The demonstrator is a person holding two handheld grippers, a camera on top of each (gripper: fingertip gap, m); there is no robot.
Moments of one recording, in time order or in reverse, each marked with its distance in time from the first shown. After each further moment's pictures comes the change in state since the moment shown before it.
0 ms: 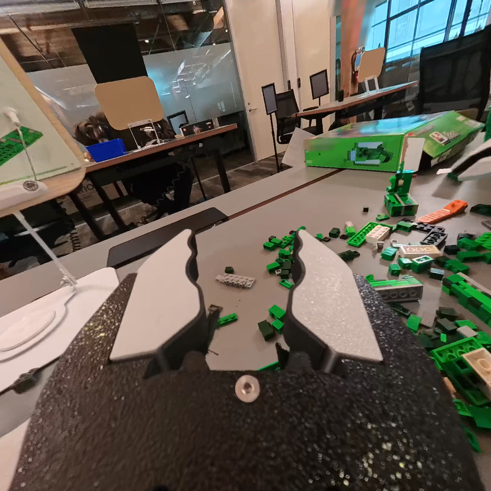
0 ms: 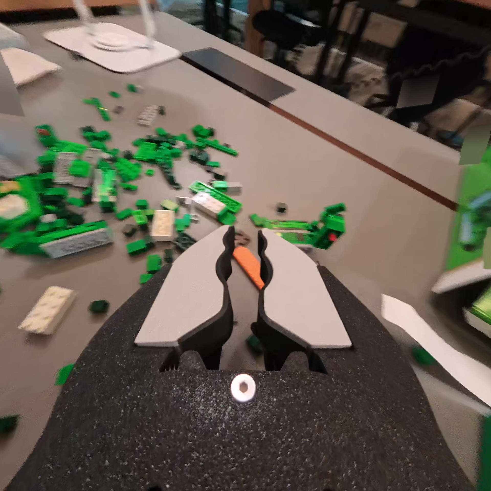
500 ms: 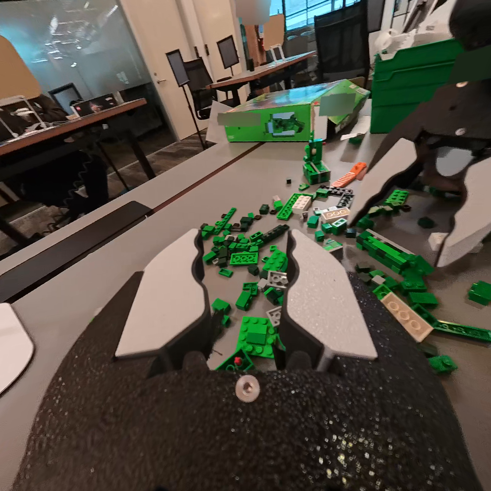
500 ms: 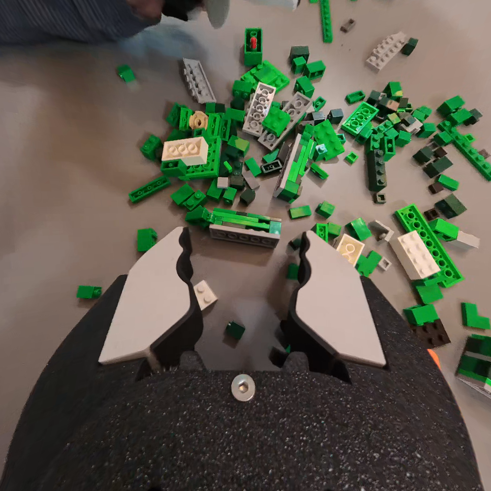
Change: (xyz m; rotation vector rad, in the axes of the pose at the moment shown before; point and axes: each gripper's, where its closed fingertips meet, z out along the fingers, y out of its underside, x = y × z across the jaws) left arm 0.057 0.014 0.003 -0.091 0.334 0.026; right arm -0.142 0.030 0.035 -0.289 -0.515 -0.267
